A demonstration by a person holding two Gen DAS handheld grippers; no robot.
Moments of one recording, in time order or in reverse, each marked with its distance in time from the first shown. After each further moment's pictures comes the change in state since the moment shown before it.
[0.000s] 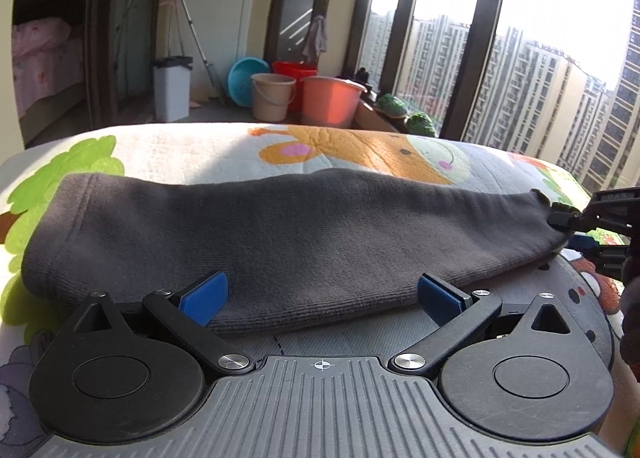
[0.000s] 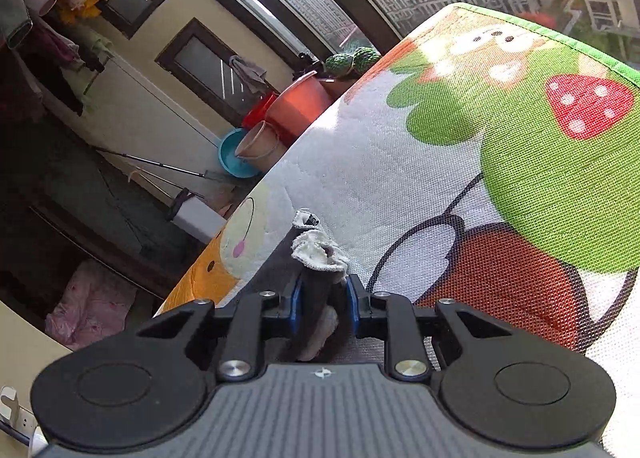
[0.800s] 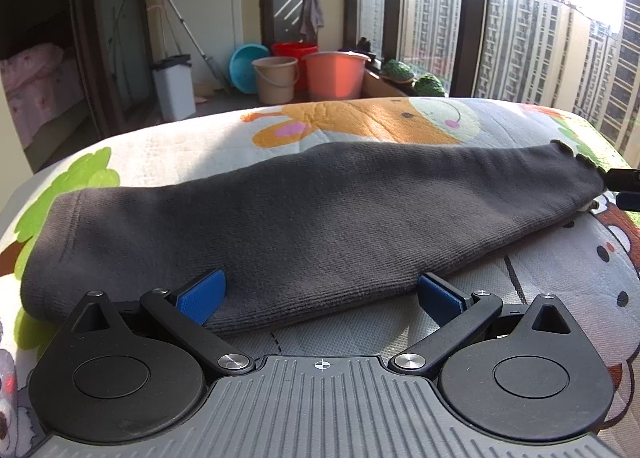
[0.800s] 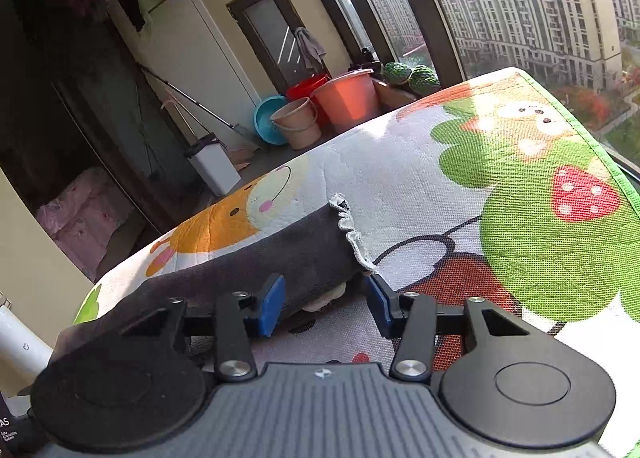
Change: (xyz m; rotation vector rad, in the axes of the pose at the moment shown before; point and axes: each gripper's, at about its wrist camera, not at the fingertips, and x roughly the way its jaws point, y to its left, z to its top) left arm 0.010 -0.025 0.000 0.139 0.077 0.077; right arm -0.067 0.007 -0.002 -0.252 0.053 0.042
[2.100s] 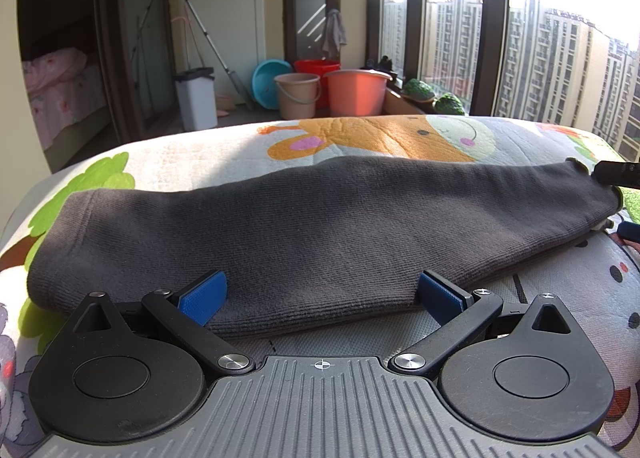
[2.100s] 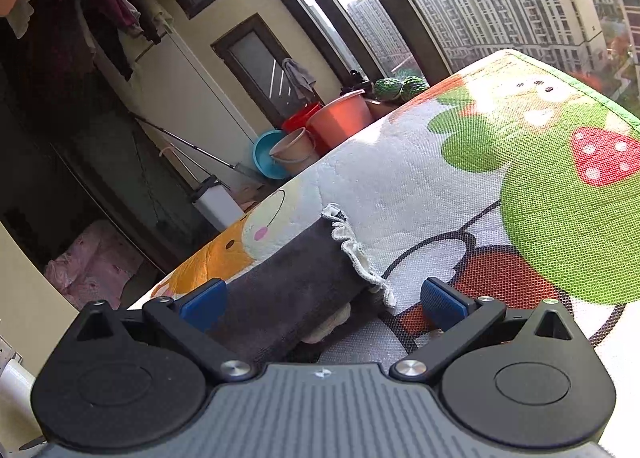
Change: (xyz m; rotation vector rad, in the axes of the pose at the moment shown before) left arm 0.017 0.011 -0.001 -0.033 -0.057 0.072; right arm 0.039 -0.014 -0.016 0.109 -0.108 0.031
